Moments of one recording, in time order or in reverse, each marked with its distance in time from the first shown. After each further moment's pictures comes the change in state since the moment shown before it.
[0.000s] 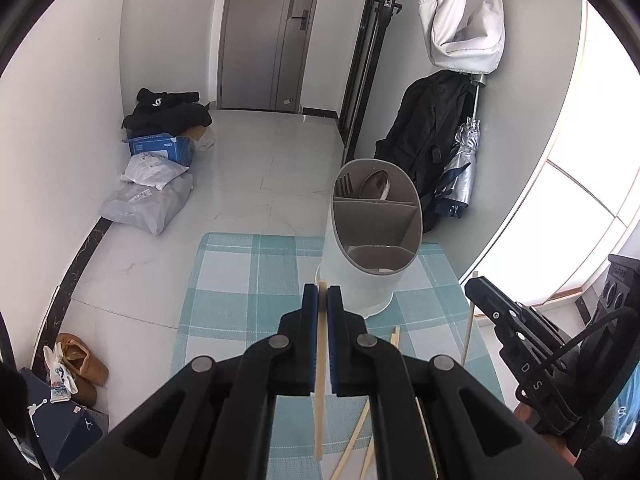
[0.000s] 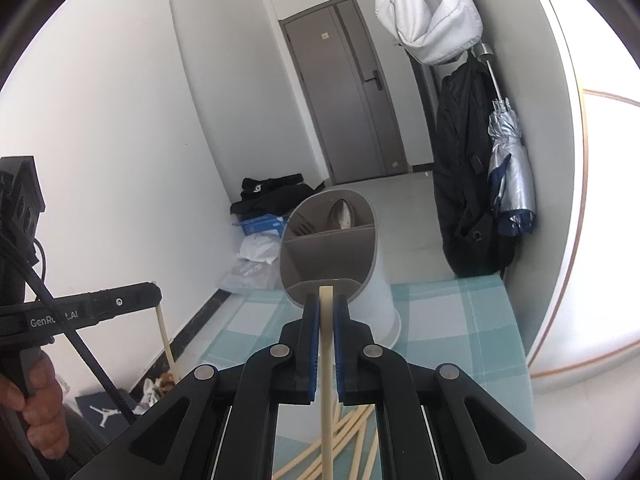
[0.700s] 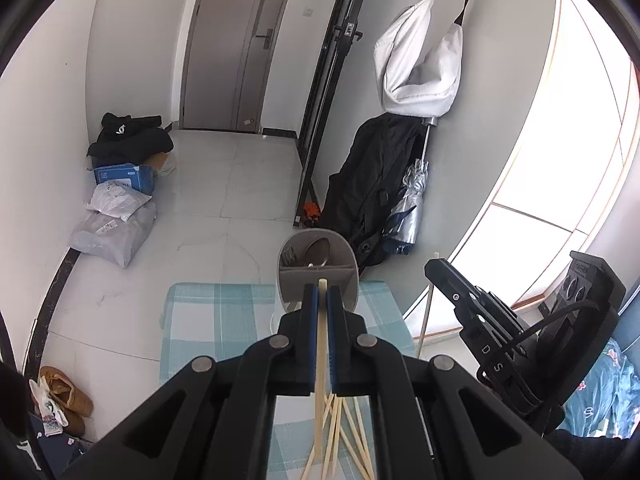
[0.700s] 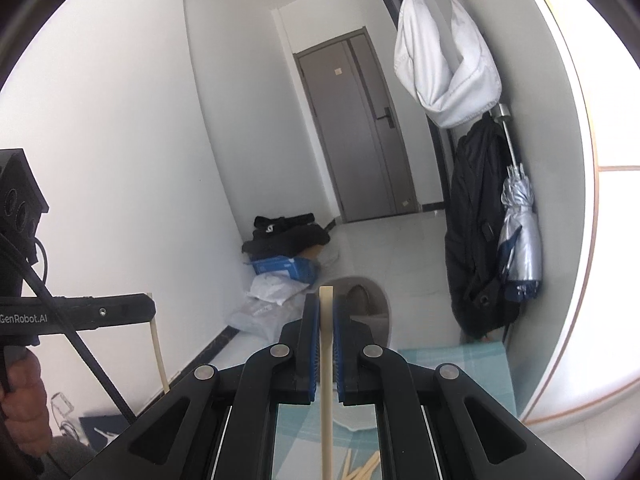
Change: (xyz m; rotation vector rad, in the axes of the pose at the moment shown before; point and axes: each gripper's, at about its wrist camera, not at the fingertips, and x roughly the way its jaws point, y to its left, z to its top) left arm -0.031 -0.012 0.063 0.025 -0.051 -0.157; right arm -0.020 0.006 0.073 -0.021 -0.160 0.039
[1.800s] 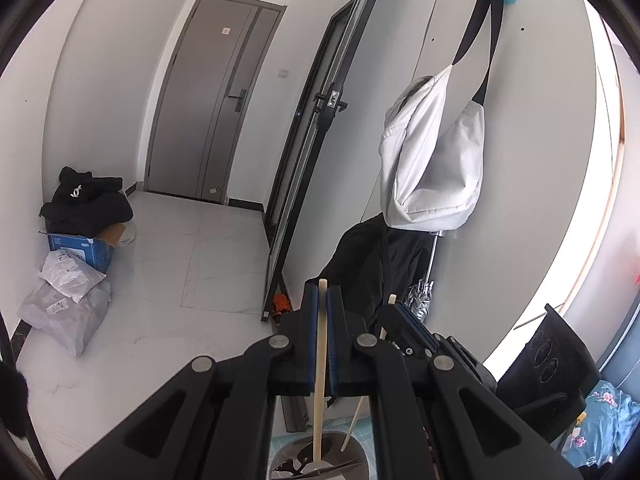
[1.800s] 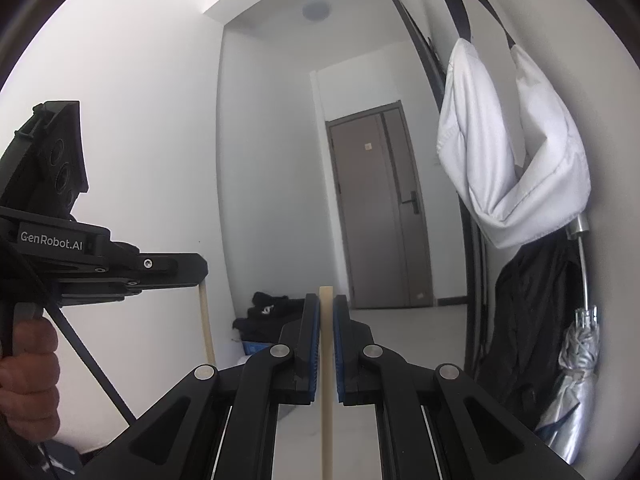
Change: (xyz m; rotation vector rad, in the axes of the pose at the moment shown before) left arm 0.082 0.041 0.088 0.002 -0.256 -0.146; right arm 0.147 -0.029 0.081 -0.159 -0.262 0.073
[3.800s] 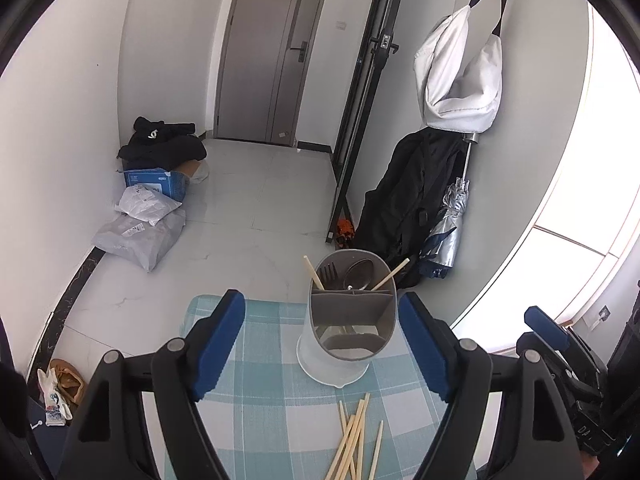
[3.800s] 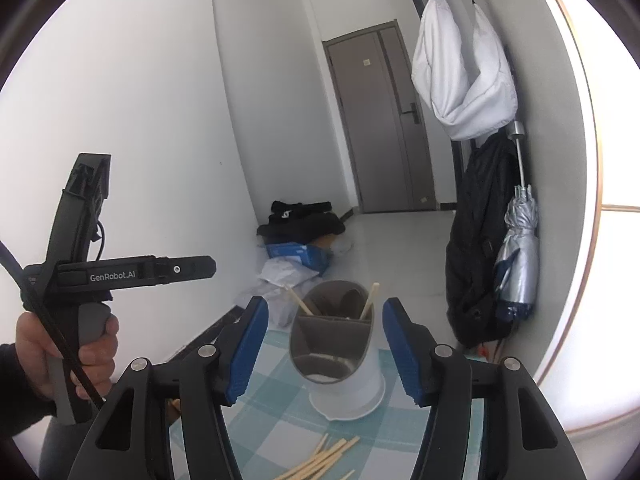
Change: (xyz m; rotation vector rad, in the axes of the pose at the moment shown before) left arm -0.091 -0.049 -0.083 -0.041 0.189 0.288; right arm -0.185 0.034 -0.019 0.082 0.358 0.005
